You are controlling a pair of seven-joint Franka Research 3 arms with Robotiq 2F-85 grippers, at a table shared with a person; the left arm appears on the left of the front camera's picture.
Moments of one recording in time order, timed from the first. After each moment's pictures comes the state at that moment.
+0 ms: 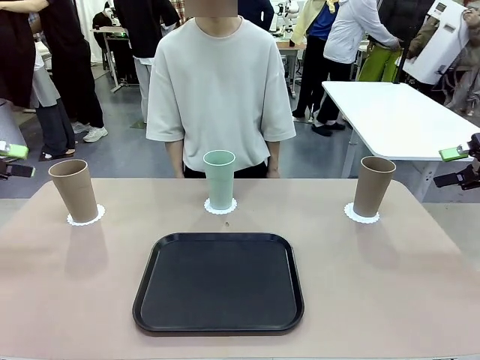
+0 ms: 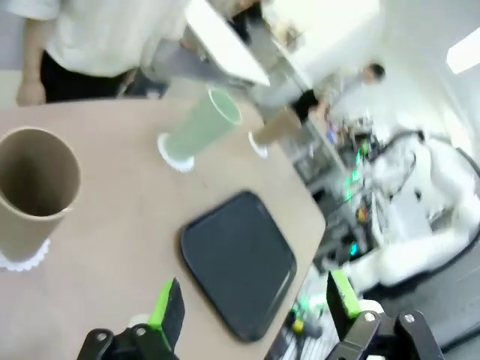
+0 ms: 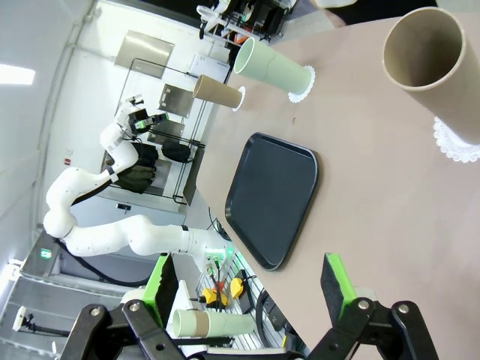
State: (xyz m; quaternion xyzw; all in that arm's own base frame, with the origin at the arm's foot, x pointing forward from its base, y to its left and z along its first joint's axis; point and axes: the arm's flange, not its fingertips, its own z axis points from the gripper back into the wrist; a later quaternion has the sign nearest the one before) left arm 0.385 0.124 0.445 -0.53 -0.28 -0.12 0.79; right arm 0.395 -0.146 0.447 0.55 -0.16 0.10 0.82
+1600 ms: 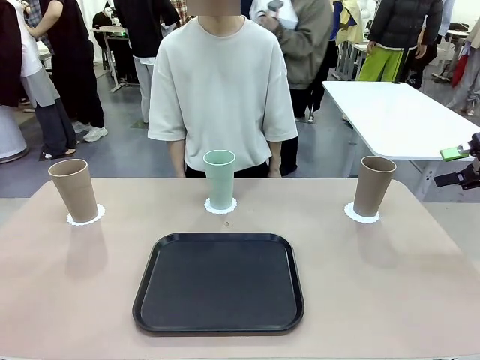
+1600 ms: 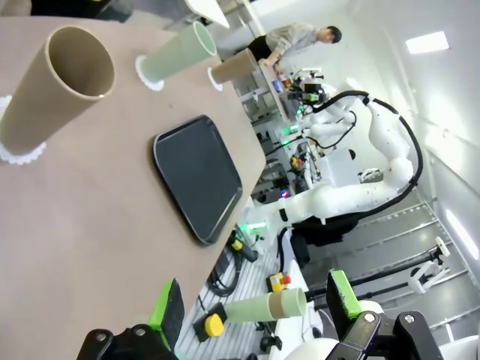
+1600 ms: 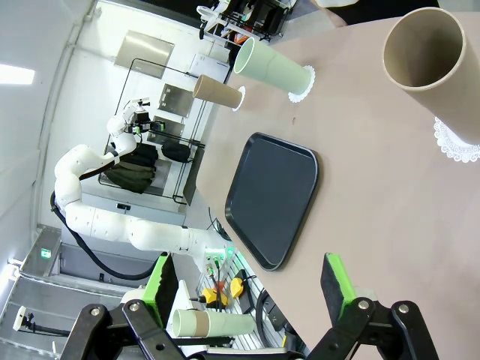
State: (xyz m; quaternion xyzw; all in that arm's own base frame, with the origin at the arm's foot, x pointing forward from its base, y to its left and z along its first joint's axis) left arm 0.381 0.242 0.436 -0.60 -0.12 -0.15 0.78; right arm 0.395 -0.146 0.447 0.55 -0.16 0.10 0.82
